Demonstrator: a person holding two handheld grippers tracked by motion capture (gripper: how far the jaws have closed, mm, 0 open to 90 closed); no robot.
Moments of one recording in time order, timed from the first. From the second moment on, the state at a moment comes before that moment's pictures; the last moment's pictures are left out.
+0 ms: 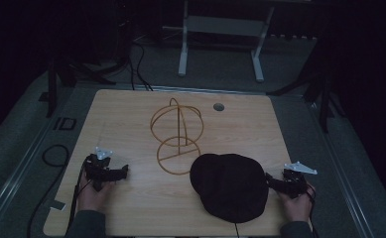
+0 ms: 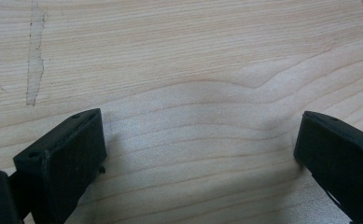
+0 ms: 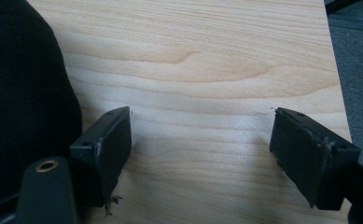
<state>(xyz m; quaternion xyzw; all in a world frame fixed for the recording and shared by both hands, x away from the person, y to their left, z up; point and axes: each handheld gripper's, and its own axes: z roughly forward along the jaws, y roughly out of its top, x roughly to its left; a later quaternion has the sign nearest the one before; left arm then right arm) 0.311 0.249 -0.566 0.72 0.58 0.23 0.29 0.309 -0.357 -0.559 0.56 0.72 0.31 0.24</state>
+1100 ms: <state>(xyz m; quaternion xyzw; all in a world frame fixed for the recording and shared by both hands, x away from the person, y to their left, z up) 0.311 0.250 -0.566 0.72 0.58 0.23 0.29 0.321 -0.350 -0.528 0.50 0.77 0.31 0.26</state>
